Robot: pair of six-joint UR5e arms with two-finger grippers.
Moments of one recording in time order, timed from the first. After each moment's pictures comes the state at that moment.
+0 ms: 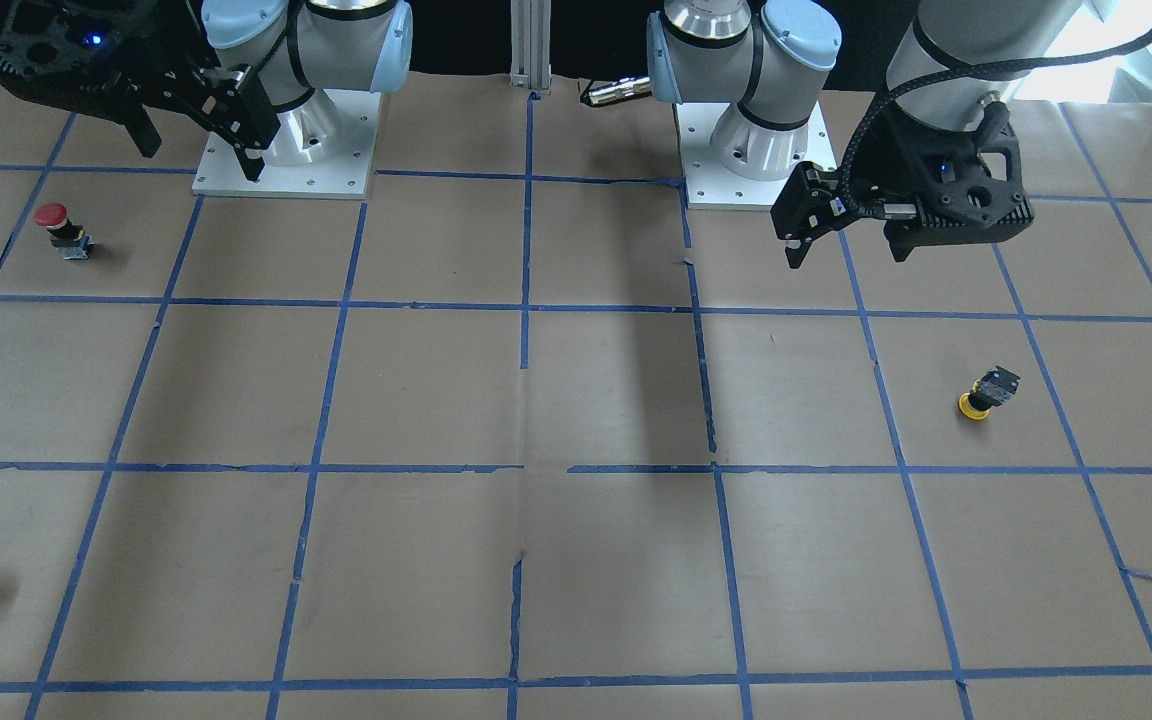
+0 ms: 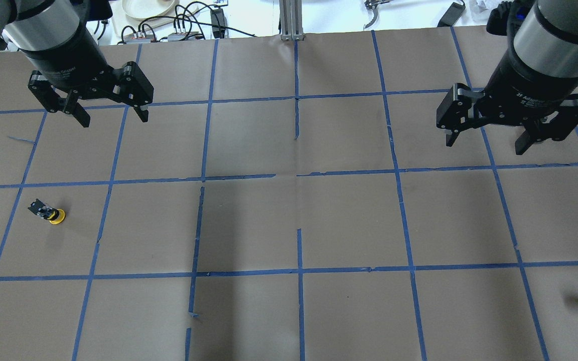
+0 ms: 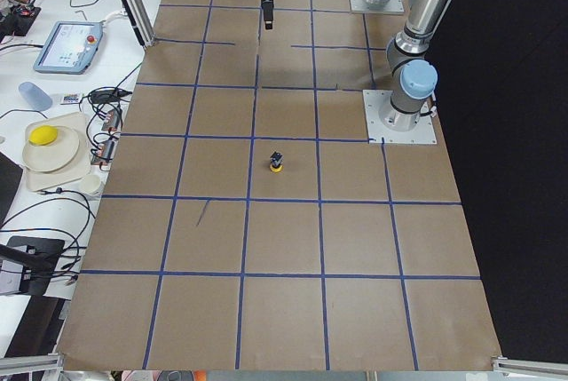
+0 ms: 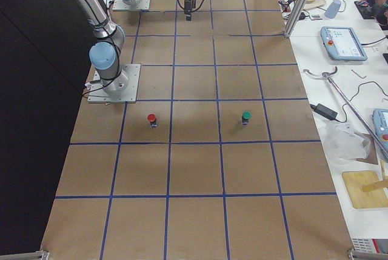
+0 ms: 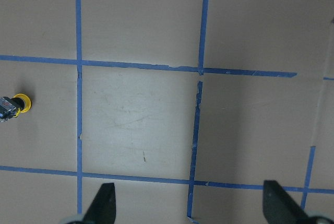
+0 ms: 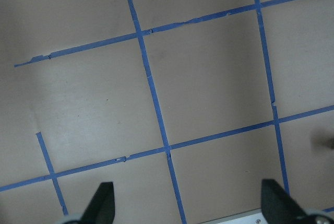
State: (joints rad) left arm -1.52 -1.59 -1.50 -1.65 1.61 -0.03; right arm 1.53 -1.75 1.65 -1.46 -1.61 0.18
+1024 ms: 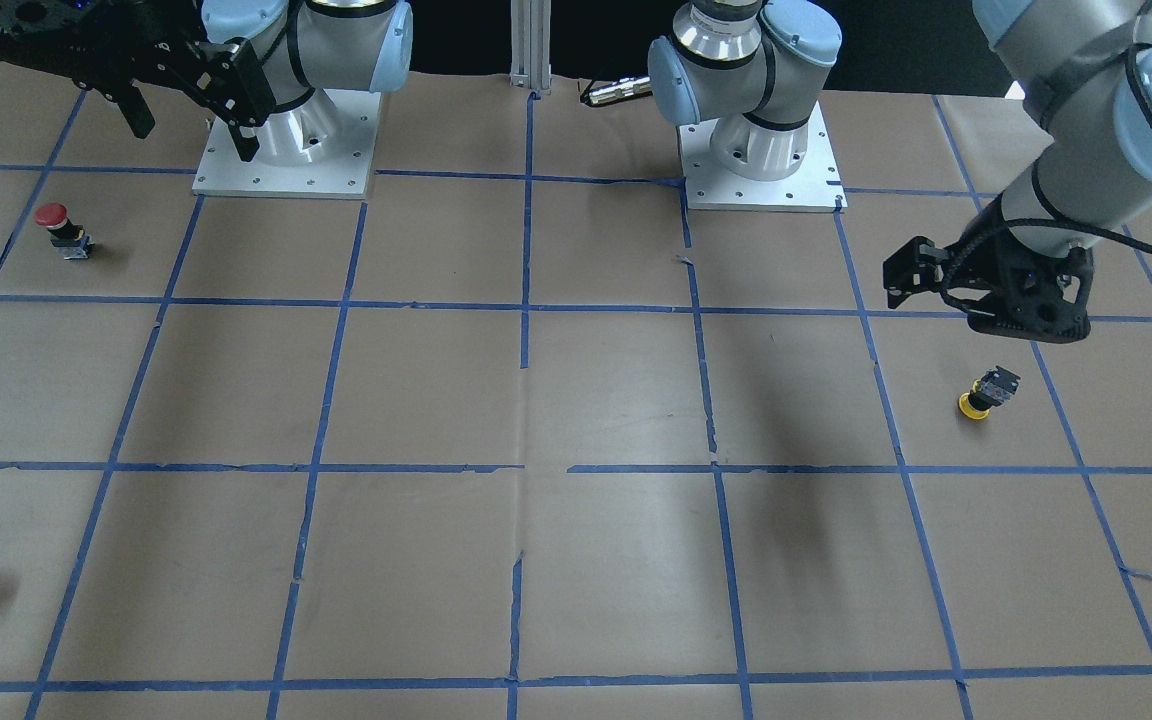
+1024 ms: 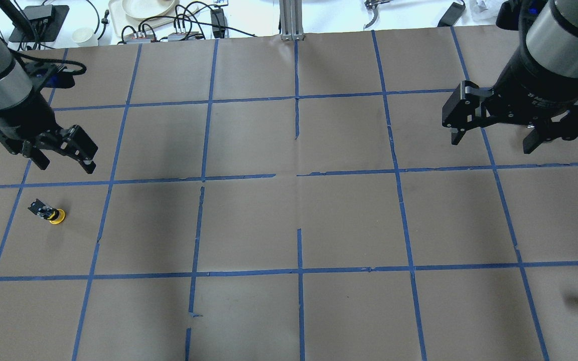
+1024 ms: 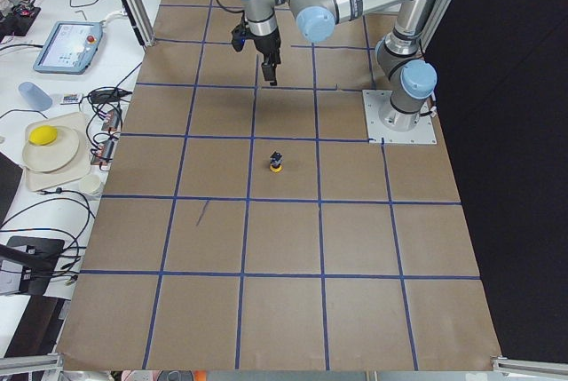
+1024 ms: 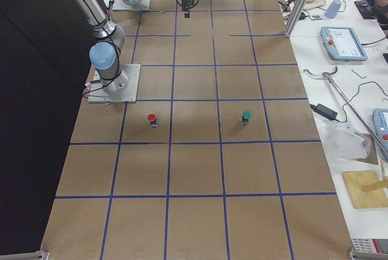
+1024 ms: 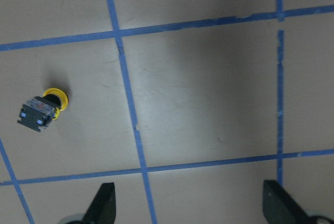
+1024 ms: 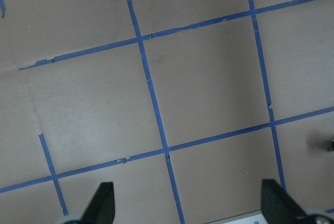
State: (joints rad) left arm -1.20 -1.64 -1.76 -1.46 1.68 0.55; right arm 1.53 -1.78 1.65 -1.46 -1.61 0.18
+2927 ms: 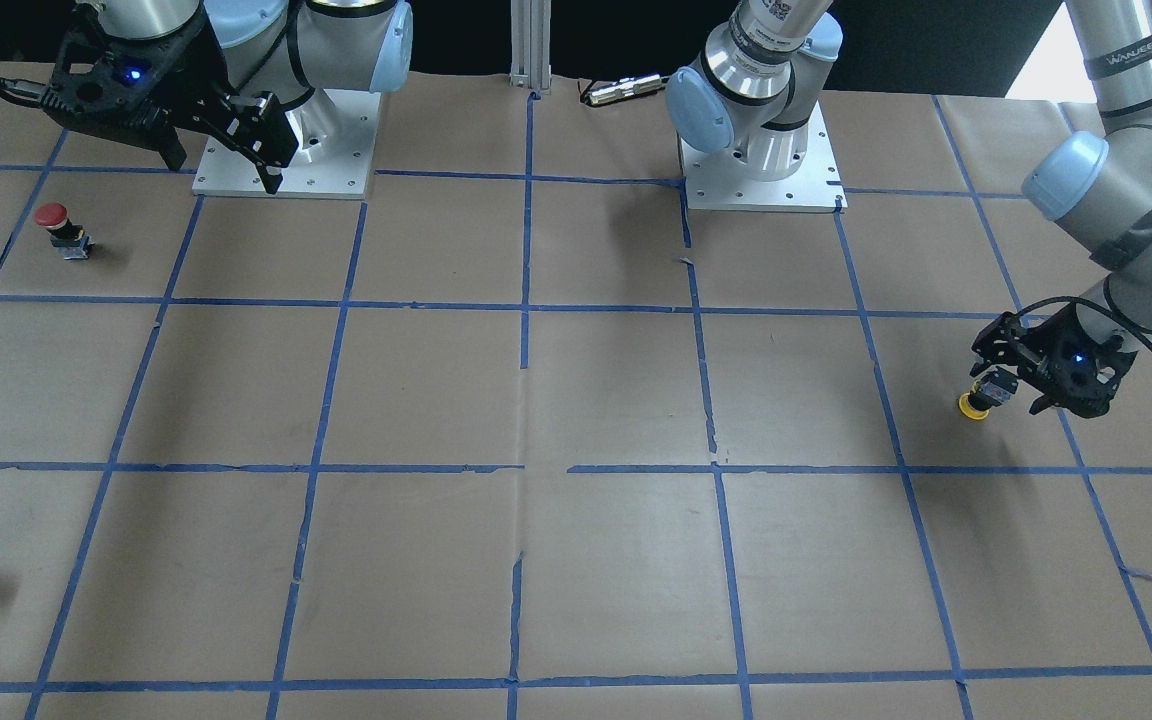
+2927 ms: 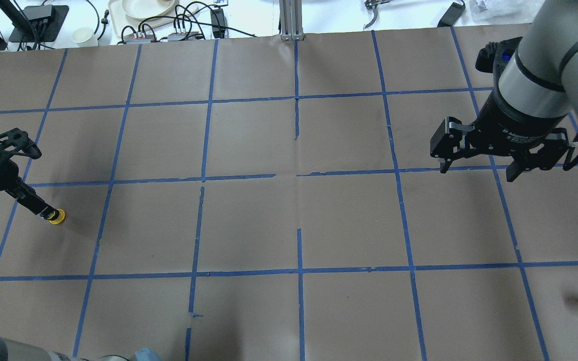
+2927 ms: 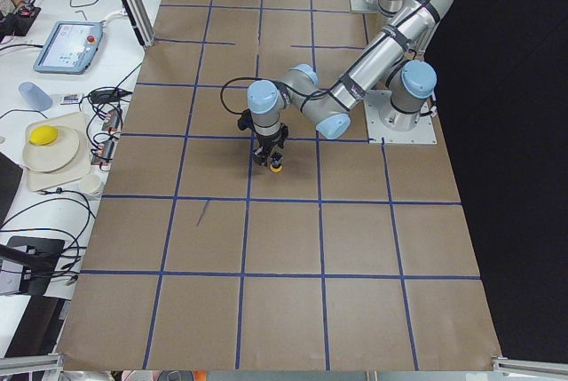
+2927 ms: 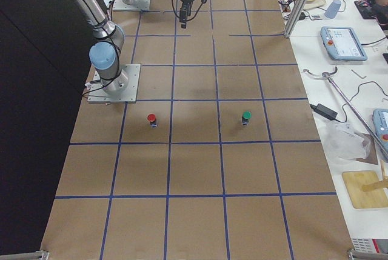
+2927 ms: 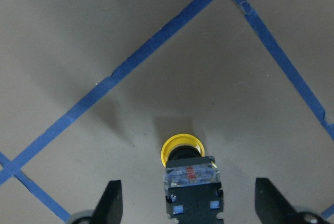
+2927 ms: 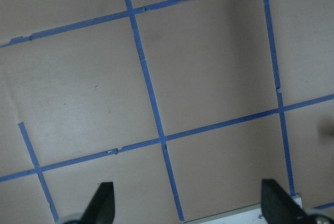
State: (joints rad) left arm -0.90 -1.84 -1.94 -1.00 1.61 1.32; right arm 1.53 -1.79 1.78 -1.52 -1.62 0.18
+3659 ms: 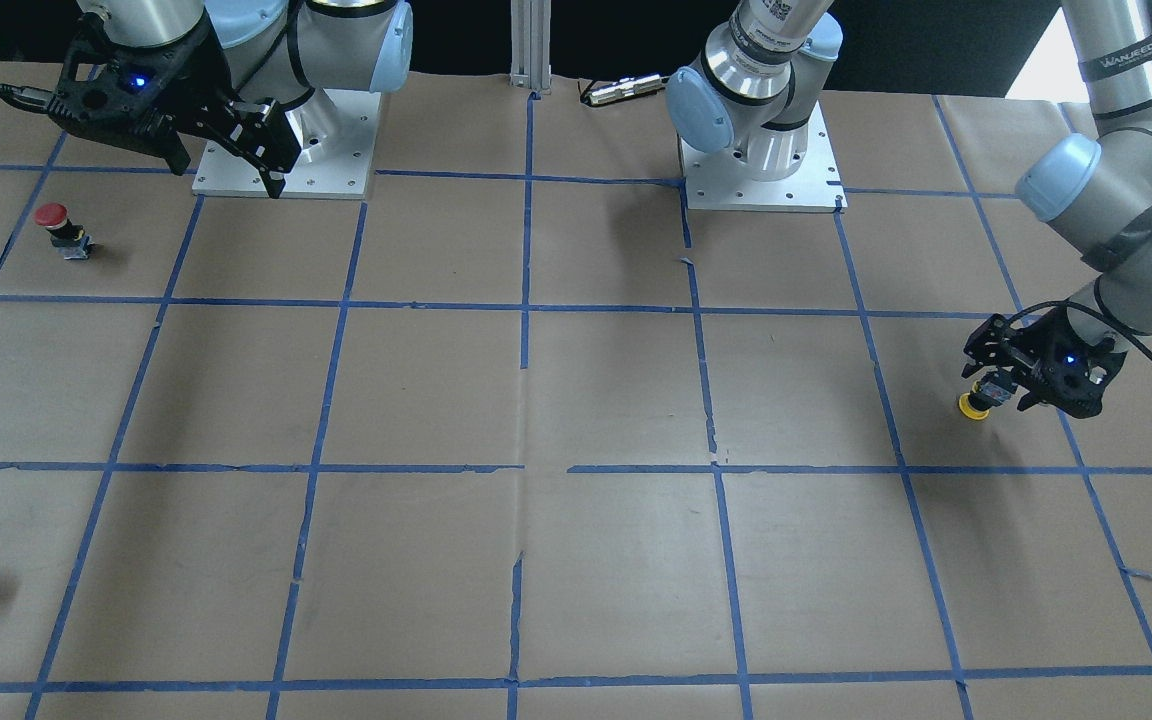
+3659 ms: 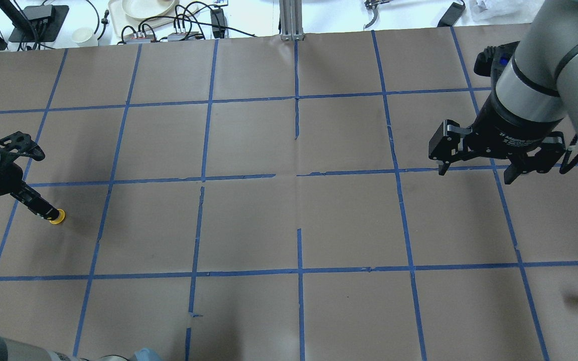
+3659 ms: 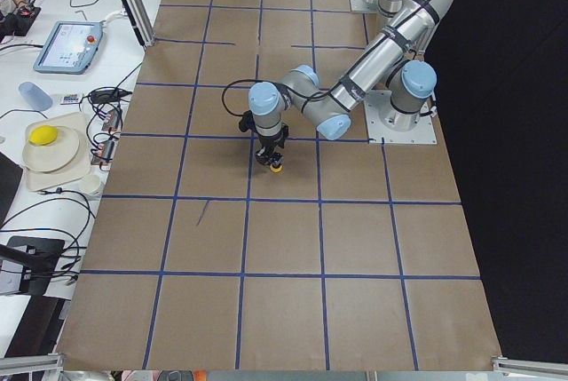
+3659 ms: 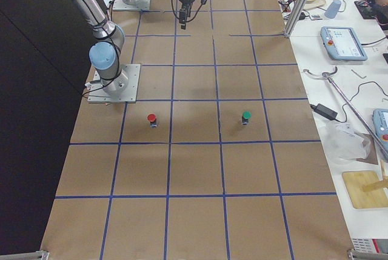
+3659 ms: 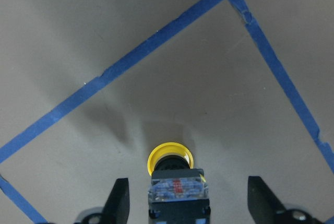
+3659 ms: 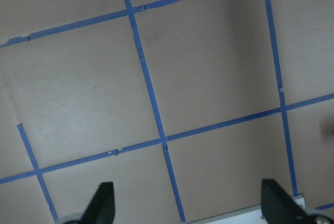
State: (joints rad) left arm -0.91 -1.84 -1.96 -1.00 1.61 1.27; right arm 1.53 -1.79 1.79 -1.53 -1.62 0.19
